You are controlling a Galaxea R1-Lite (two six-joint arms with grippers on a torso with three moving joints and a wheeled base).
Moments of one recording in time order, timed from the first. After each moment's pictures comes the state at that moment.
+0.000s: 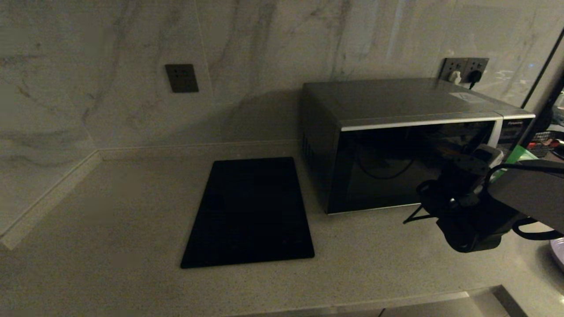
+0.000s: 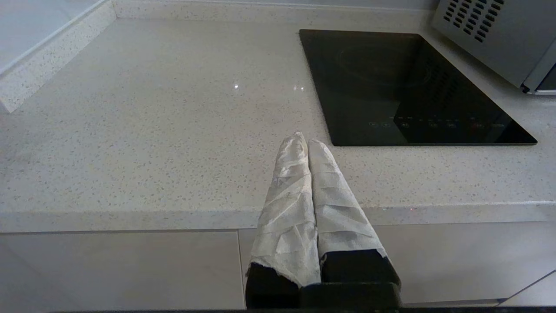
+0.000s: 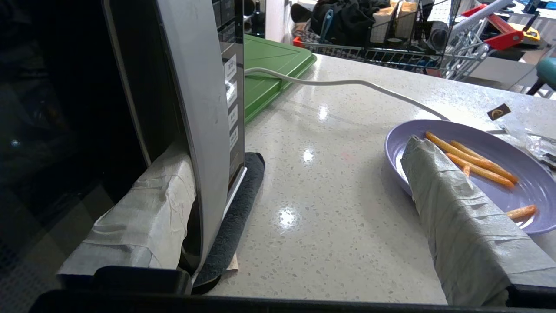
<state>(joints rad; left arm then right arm) 0.00 0.00 0.00 -0.01 0.03 -0.07 0.08 2.29 -1.00 -1.52 -1.33 -0.16</state>
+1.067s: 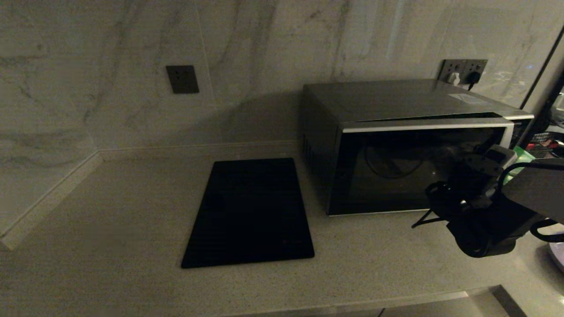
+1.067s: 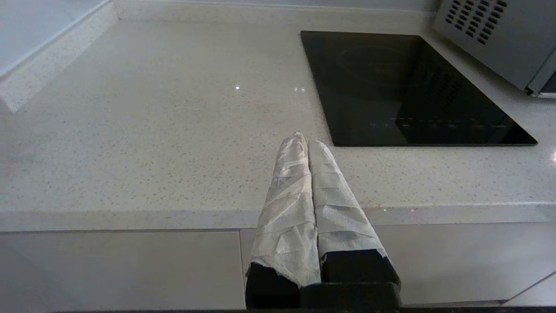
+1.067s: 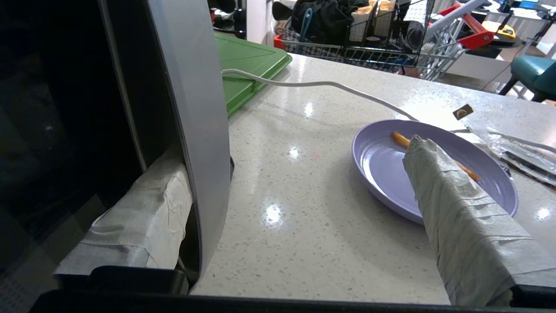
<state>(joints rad) 0.00 0.00 0.00 -0.01 0.03 -0.07 0.06 2.23 -0.92 -1.52 -1.36 -0.15</state>
